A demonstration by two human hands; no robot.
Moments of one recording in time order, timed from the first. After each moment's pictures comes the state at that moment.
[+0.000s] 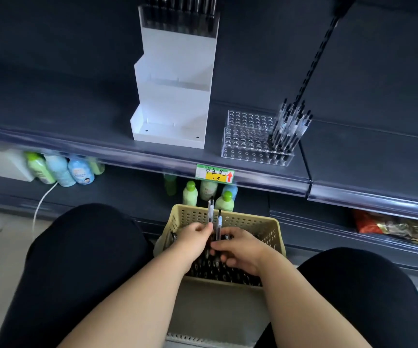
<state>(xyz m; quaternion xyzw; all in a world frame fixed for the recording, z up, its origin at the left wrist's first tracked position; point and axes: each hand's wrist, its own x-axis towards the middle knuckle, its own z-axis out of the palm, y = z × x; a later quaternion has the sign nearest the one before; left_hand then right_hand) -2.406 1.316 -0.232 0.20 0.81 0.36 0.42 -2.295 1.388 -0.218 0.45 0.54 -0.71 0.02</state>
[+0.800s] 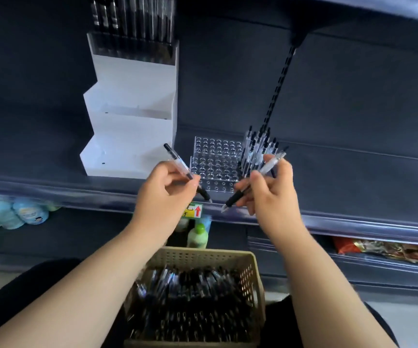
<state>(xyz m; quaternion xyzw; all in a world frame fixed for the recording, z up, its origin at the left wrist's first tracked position) -2.433 1.378 -0.107 0.38 0.65 0.62 0.23 -2.285 1.466 -0.088 0.39 0.65 -0.50 -0.42</state>
